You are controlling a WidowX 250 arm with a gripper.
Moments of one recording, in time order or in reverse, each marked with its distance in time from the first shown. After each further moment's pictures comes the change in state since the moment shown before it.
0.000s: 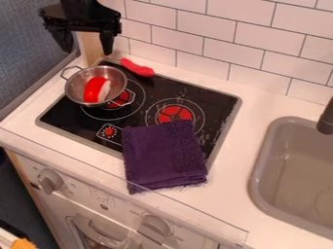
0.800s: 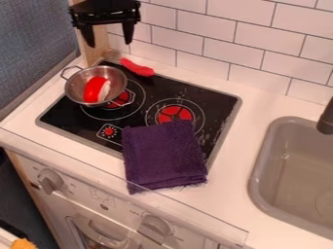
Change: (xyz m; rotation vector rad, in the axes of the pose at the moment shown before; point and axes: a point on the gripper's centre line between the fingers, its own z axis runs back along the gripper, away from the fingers) arm 0.048 -0.021 -0.052 0.022 0.104 0.247
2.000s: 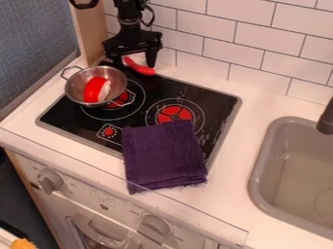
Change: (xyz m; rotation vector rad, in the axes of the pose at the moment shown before) arm -0.003 -0.041 -0.077 -0.043 0.096 0.048
